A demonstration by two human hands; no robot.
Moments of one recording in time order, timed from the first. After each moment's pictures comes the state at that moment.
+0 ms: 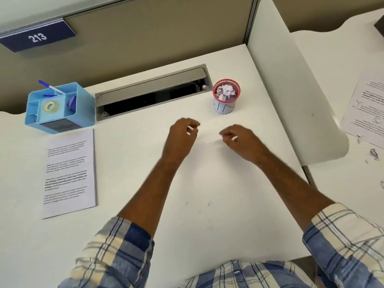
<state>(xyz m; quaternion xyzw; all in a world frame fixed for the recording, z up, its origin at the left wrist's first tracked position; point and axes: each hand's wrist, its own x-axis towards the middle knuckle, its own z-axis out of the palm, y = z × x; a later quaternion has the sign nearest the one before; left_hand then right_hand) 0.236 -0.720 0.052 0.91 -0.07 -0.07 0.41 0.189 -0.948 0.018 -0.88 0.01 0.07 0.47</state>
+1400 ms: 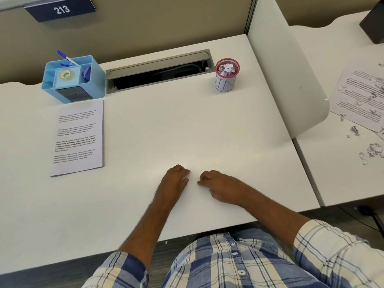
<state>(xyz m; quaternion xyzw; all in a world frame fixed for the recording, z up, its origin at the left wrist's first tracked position) 0.004 -0.624 -0.030 0.94 -0.13 -0.16 0.28 -0.021 -0.867 -0.025 -0.90 -0.31 0.20 0.24</state>
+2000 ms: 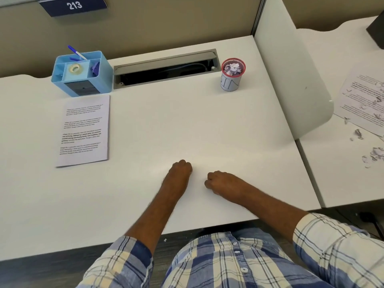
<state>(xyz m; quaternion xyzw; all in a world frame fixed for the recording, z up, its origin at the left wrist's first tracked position) 0.010 -0.641 -0.023 0.96 -0.10 -0.19 0.17 -0.025 -0.862 -0.021 -0.91 -0.36 0.18 0.09</state>
